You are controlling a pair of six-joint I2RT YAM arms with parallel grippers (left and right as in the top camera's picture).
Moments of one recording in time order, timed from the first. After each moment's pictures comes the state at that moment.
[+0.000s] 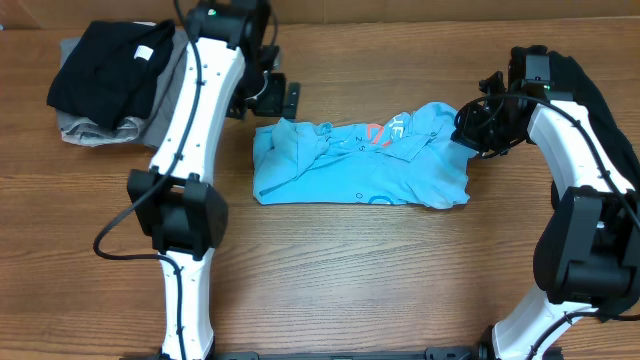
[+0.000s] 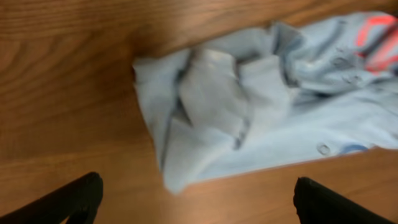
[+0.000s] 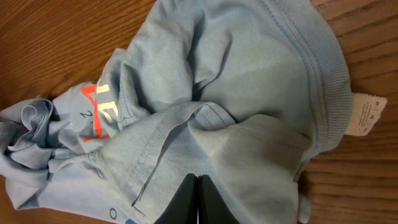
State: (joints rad) left arm -0.22 2.31 2.38 -1.56 0.14 -0.11; right arm -0.11 1.93 1.48 -0.87 -0.40 0.21
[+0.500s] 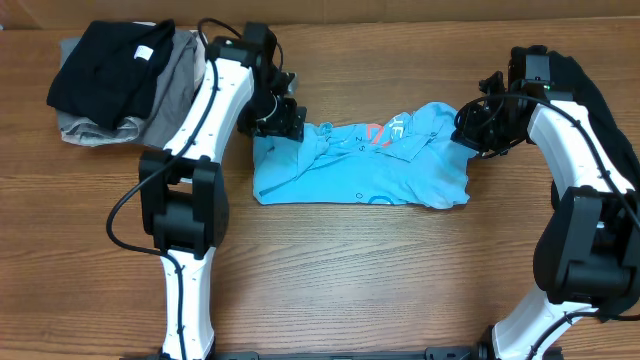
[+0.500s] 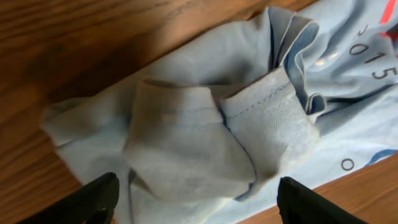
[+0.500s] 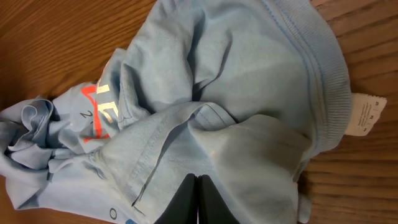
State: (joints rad) left arm -0.23 2.32 2.07 -1.27 0.26 0.03; right arm -0.11 1.93 1.48 -0.87 -0.40 0.21
